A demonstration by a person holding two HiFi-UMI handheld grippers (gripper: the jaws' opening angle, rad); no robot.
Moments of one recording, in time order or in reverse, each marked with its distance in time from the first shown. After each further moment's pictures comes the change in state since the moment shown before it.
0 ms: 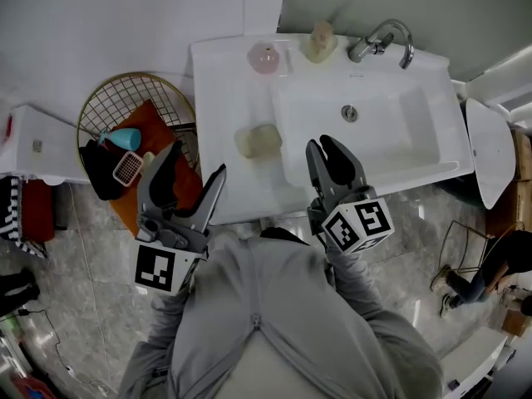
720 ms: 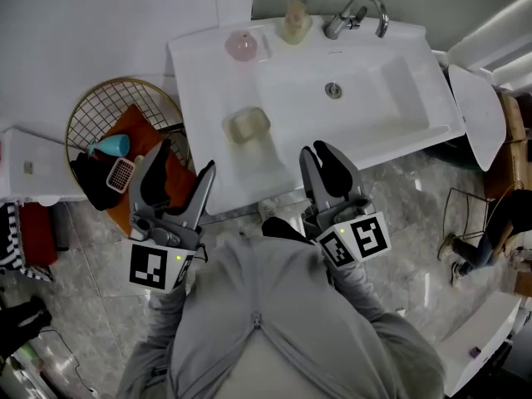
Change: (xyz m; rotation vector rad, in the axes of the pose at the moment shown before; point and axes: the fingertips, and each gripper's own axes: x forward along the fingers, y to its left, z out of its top) left arm -0.020 -0.005 -0.005 0.039 -0.029 -0.092; right arm -0.060 0.043 0.013 -0.055 -0.108 -0.087
